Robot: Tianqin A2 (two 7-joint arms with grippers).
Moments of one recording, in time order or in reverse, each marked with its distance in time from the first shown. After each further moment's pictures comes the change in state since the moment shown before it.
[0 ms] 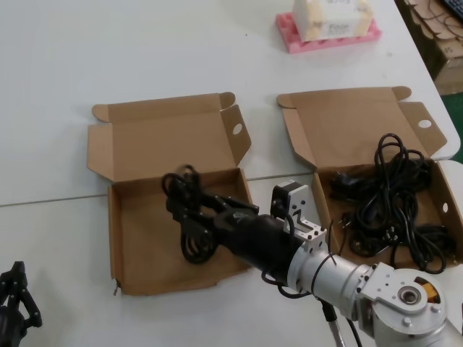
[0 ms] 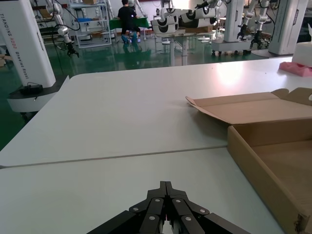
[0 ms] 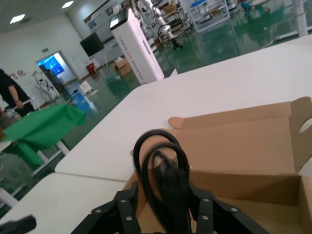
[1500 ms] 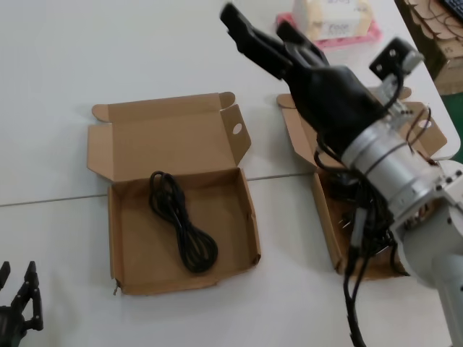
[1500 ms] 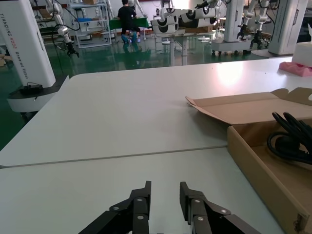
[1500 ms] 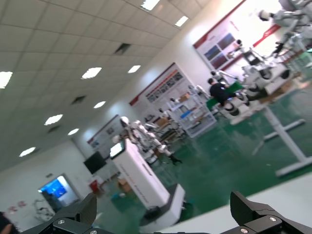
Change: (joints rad) left arm 0.000 0.000 0.000 0.000 0.000 0.000 0.000; right arm 0.151 -0.049 0.278 0.132 0.268 -0.004 0.000
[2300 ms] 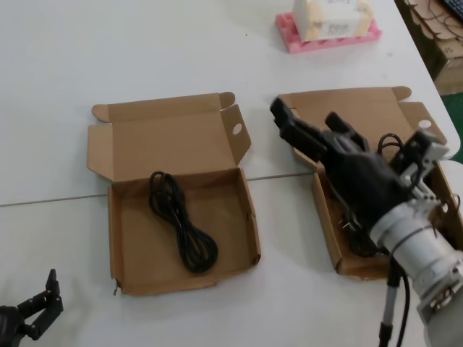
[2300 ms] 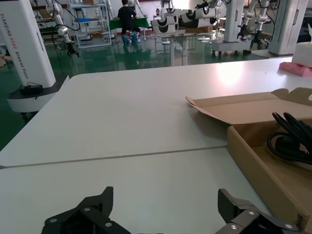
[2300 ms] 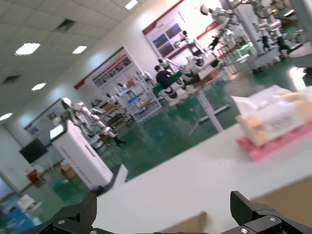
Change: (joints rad) left arm 0.000 0.000 0.000 0.000 0.000 0.000 0.000; right arm -0.267 0.071 -0.013 0.108 -0.017 0.197 0.000
